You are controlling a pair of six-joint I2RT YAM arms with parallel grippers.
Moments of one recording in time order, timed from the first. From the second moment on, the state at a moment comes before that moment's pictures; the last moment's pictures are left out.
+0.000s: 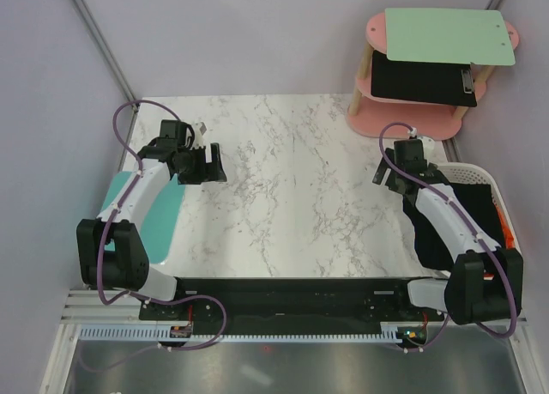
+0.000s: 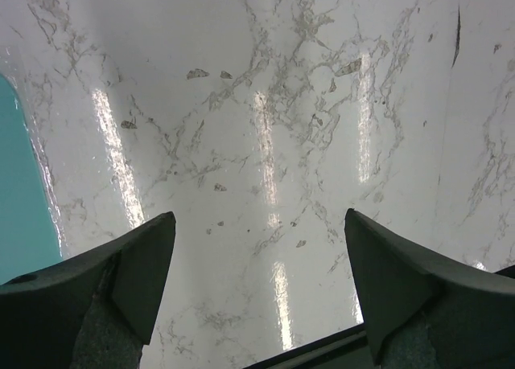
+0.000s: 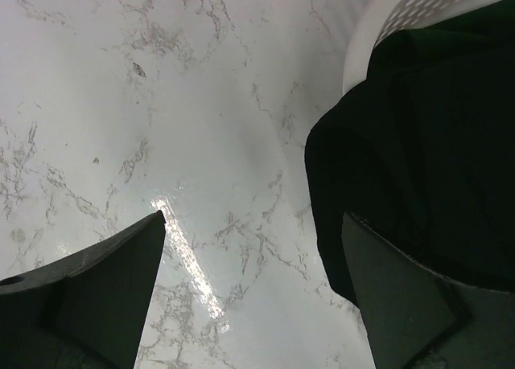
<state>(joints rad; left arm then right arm) -0.09 1.47 1.16 -0.68 0.27 -0.15 0.10 1.28 0.90 -0.49 0.32 0.44</state>
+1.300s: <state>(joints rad) -0.08 1.43 1.12 -0.68 0.35 -0.16 0.05 1.21 0.94 -0.83 0.76 0.66</state>
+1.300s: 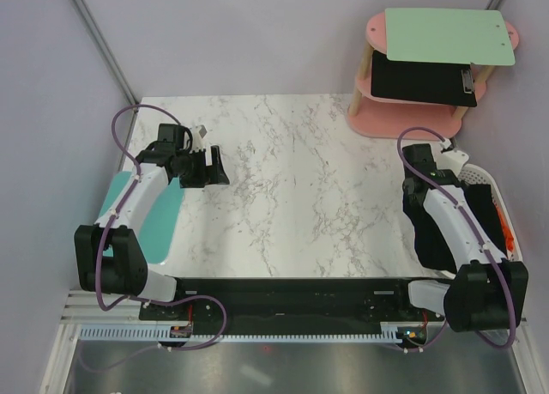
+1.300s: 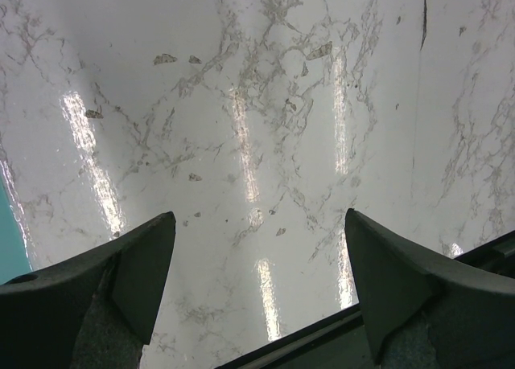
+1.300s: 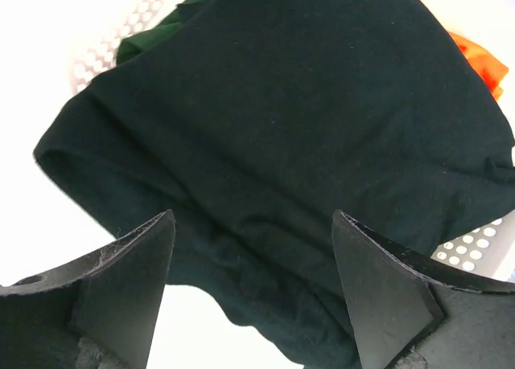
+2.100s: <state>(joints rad) -0.08 1.43 1.11 -0.67 0.38 -0.16 -0.03 1.30 0.89 -0.68 0.72 0.65</state>
